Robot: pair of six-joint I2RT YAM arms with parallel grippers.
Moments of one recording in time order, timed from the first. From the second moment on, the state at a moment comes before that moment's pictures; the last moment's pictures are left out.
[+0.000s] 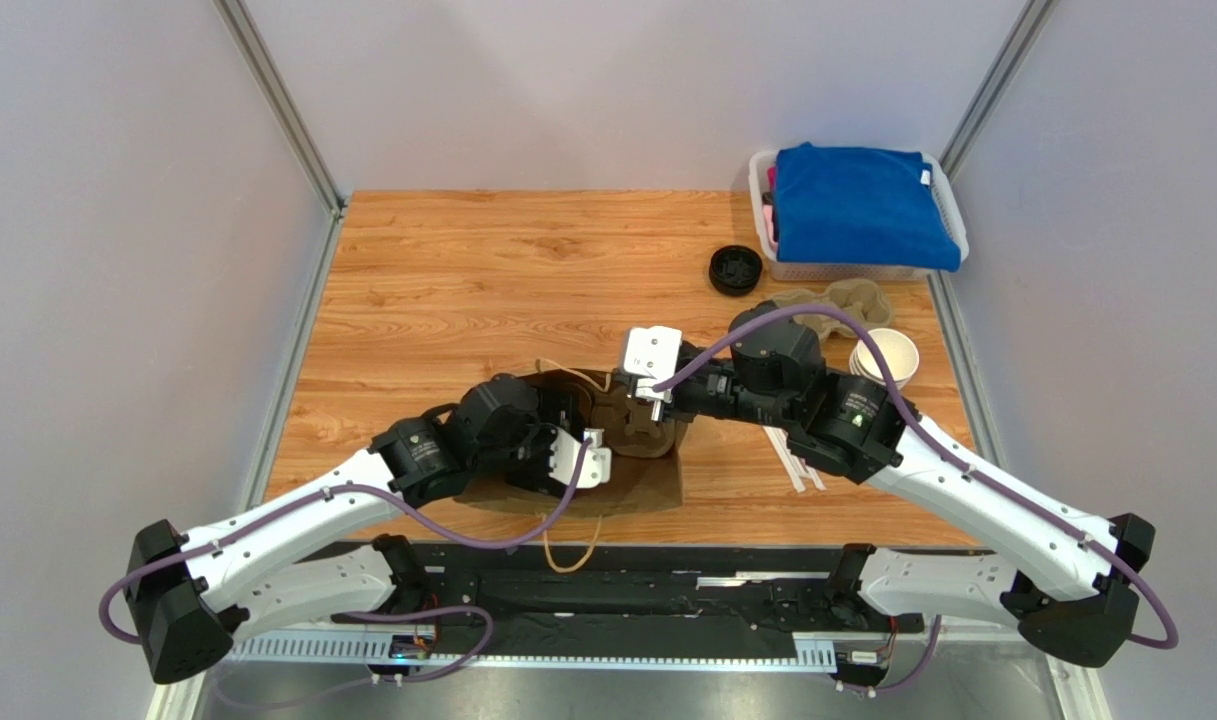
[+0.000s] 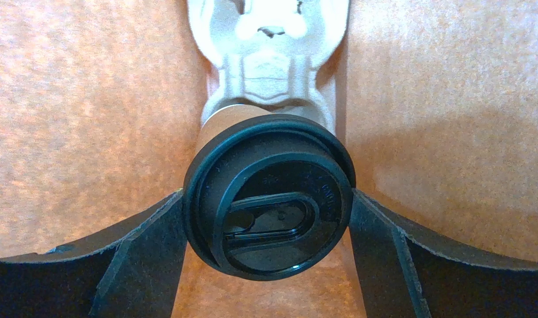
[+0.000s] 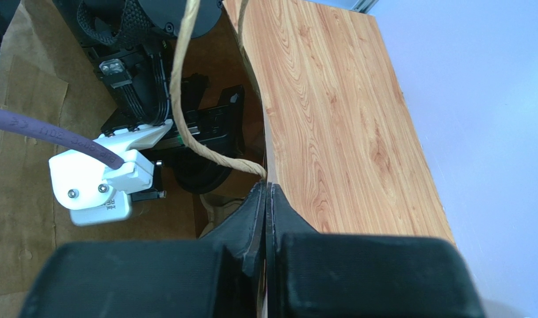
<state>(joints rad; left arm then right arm) -0.93 0.95 0.75 -0.52 0.02 0.91 1.01 1.08 1.22 -0.41 -0.21 -0.50</state>
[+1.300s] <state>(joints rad) -0.93 0.99 0.70 -0.42 0.01 0.90 1.01 1.23 1.31 -0.51 -0.16 -0.58</state>
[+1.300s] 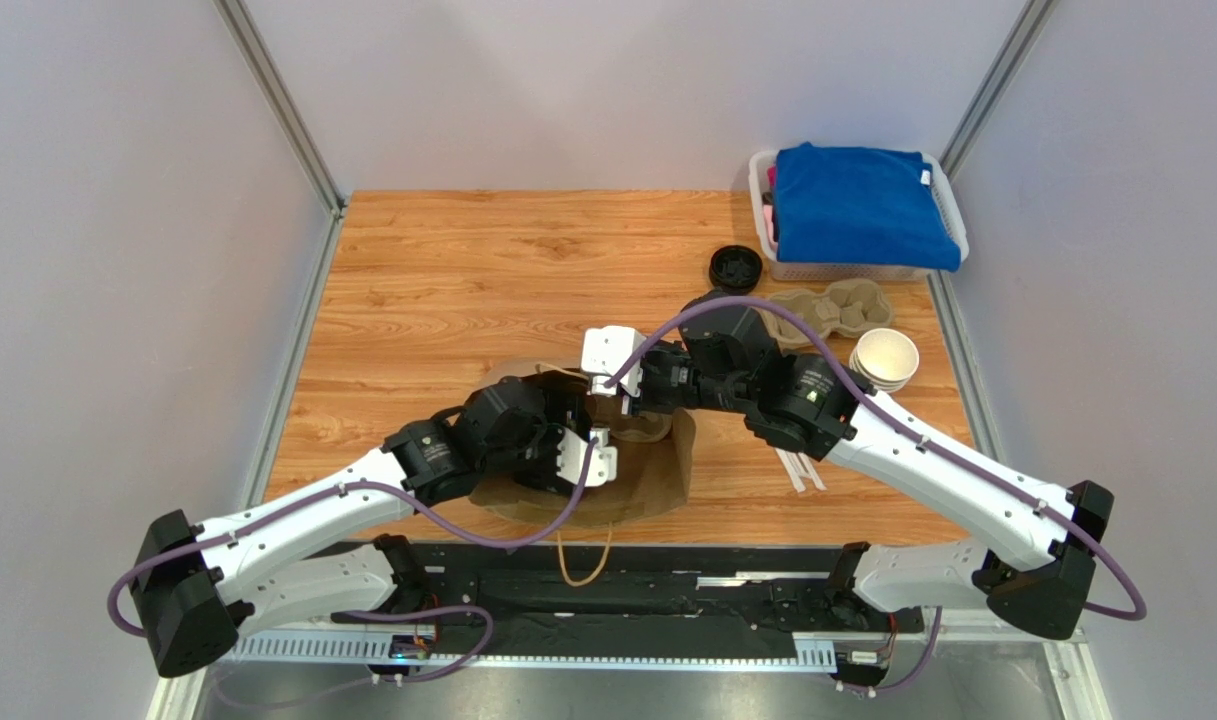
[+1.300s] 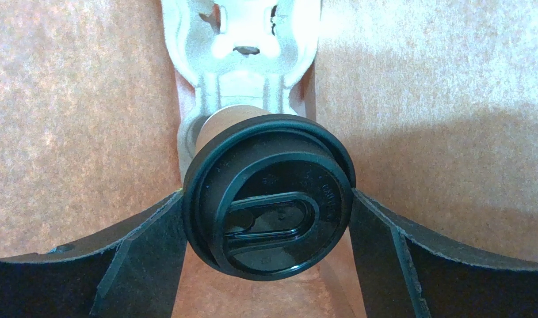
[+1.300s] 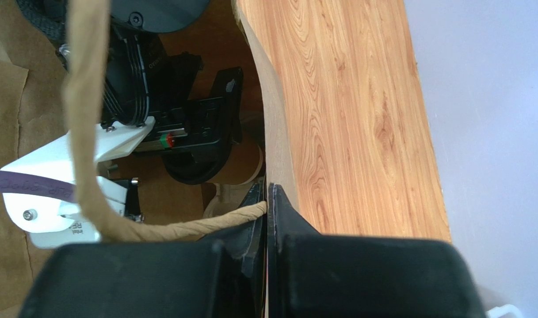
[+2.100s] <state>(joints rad) -0.91 1.04 0.75 -0.51 -0.03 0.81 1.02 1.21 1.27 -0.48 -0.14 -0.62</state>
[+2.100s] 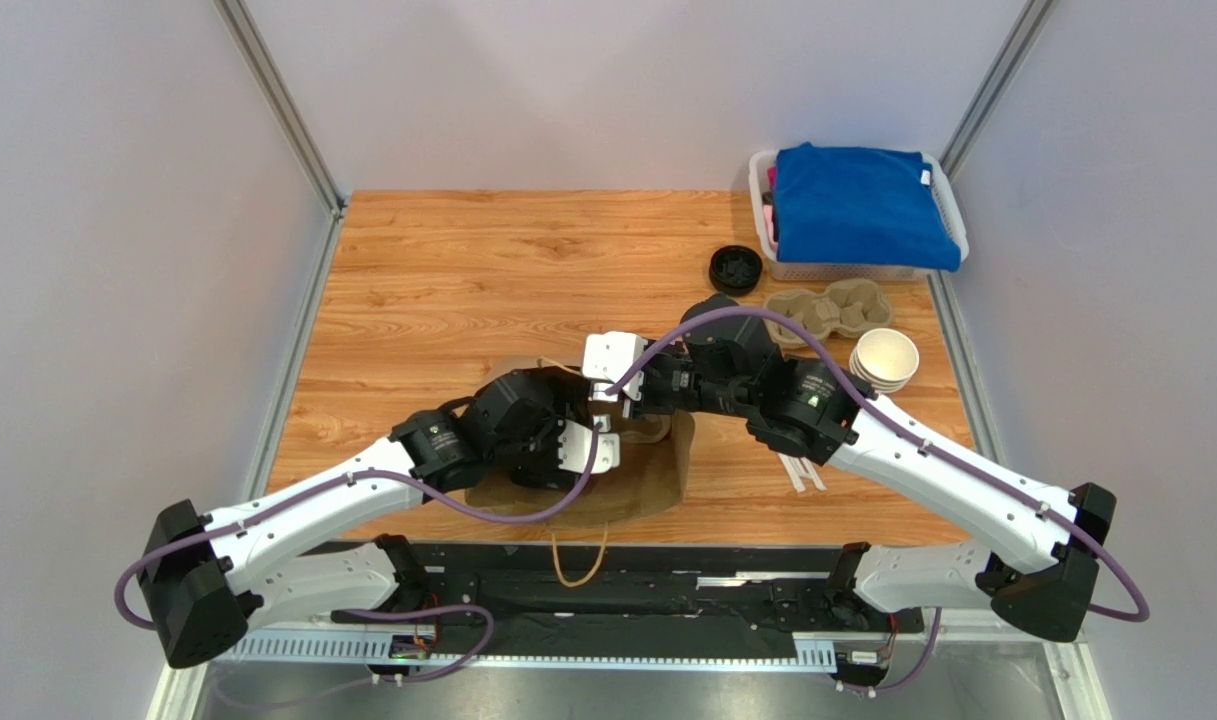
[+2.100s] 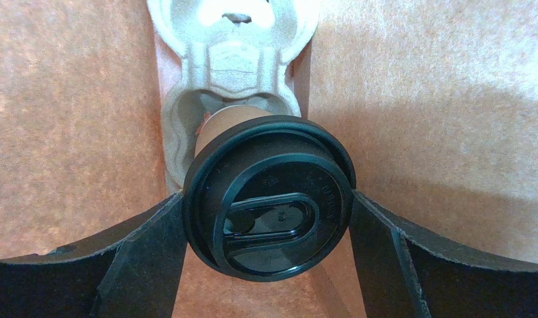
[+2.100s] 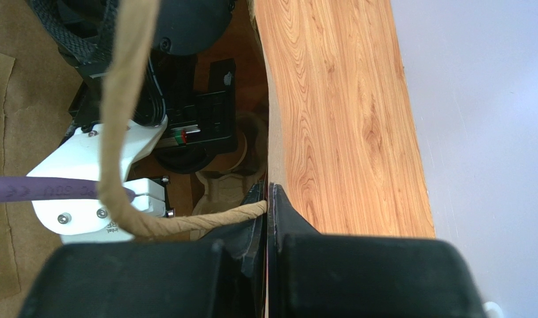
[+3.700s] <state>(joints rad) -0.83 1.09 0.80 -0.54 0.08 0.90 0.98 1.23 1.28 -0.45 -0.22 -0.60</state>
